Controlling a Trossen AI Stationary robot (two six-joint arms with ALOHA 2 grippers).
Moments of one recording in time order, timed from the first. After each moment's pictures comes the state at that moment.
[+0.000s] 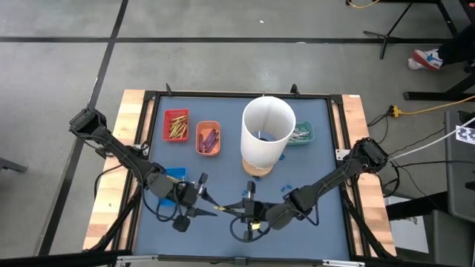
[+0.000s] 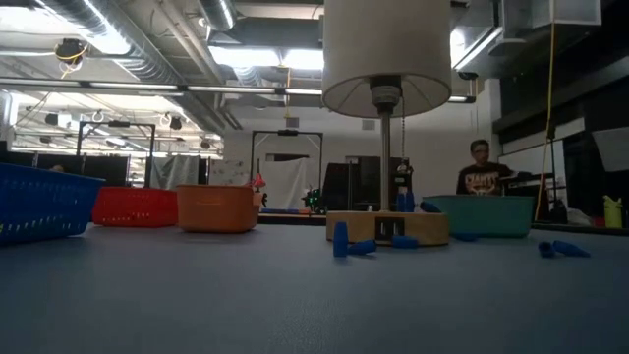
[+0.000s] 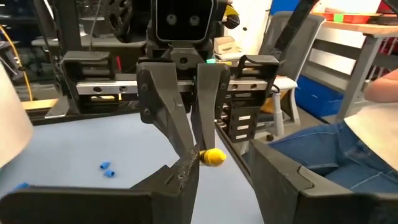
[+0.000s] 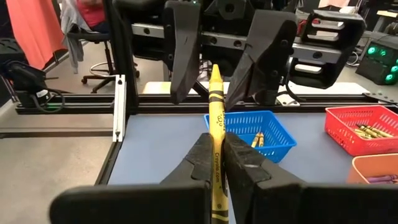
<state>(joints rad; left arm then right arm) -0.60 1.35 0.73 0.49 -0.29 -0.09 0.58 1.87 1.30 0.34 0.60 0.12</state>
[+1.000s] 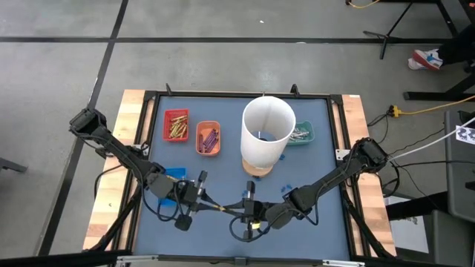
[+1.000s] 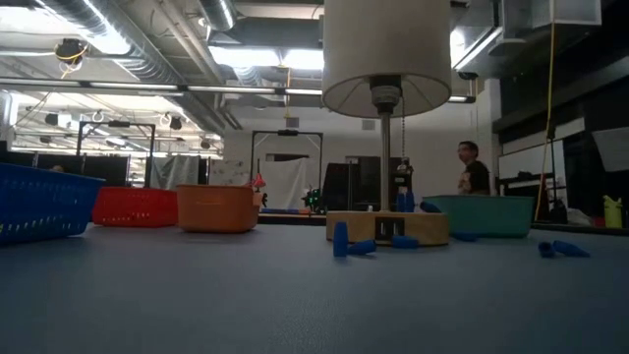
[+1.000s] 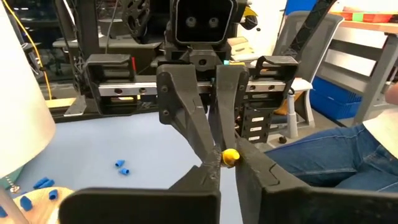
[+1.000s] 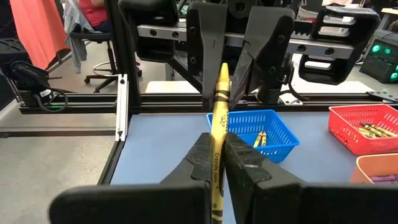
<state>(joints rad) -0.60 1.35 0.73 0.49 -0.34 -0.09 0.57 1.87 1.30 0.34 0.59 0.13</state>
